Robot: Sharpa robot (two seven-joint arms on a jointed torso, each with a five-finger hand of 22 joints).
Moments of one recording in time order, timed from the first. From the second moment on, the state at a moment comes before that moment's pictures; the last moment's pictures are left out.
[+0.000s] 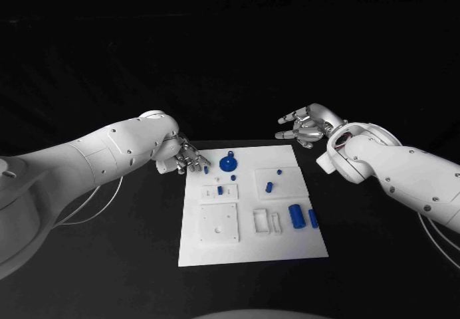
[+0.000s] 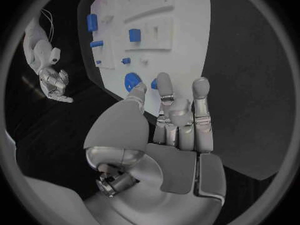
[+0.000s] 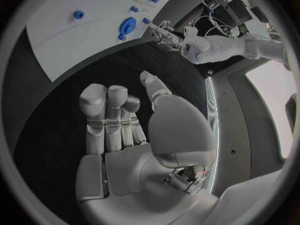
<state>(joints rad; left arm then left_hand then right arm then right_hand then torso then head) 1.36 -0.41 -0.15 0.78 -0.76 0.25 -0.57 1.11 -0.02 0.00 0.09 0.30 1.15 0.03 0.08 0.42 1.47 -0.05 0.56 0.21 1.38 -0.11 1.26 0.80 0.03 1.23 -0.12 0.58 1.31 1.08 -0.71 0.30 1.29 -1.15 -0.27 -0.07 1.27 -0.11 0.11 -0.10 0.40 0.93 0.12 0.06 0.06 1.21 0.01 1.02 1.05 1.45 -0.06 0.80 0.98 0.10 1.46 -0.08 0.81 1.31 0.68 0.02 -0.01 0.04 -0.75</state>
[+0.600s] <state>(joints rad) 1.35 -0.39 -0.15 0.76 -0.73 0.25 -0.56 1.12 0.01 -0.02 0.06 0.30 1.15 0.03 0.08 0.42 1.47 -0.05 0.56 0.21 1.38 -0.11 1.26 0.80 0.03 1.23 -0.12 0.58 1.31 1.08 -0.70 0.30 1.29 -1.15 -0.27 -0.07 1.27 -0.11 0.11 -0.10 0.40 0.93 0.12 0.06 0.06 1.20 0.01 1.02 1.04 1.45 -0.06 0.79 0.99 0.10 1.46 -0.08 0.81 1.31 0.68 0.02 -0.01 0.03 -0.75</state>
